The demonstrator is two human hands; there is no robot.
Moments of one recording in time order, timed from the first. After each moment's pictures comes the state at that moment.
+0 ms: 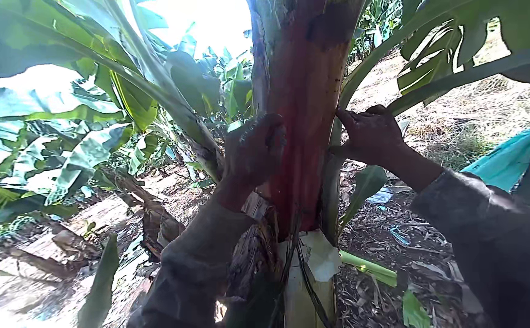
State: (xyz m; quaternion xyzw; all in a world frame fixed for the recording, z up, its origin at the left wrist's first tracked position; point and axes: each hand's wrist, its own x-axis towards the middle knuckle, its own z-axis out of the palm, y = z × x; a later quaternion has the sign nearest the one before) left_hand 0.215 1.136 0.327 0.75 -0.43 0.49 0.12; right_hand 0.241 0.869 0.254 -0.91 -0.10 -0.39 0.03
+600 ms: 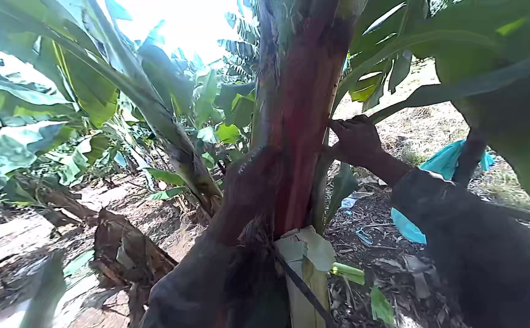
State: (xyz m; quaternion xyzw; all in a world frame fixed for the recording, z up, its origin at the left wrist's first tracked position) left_hand 0.202 1.176 0.273 0.78 -0.42 0.41 0.22; right_hand 0.247 0.867 0.239 -0.89 -0.09 -0.44 0.00
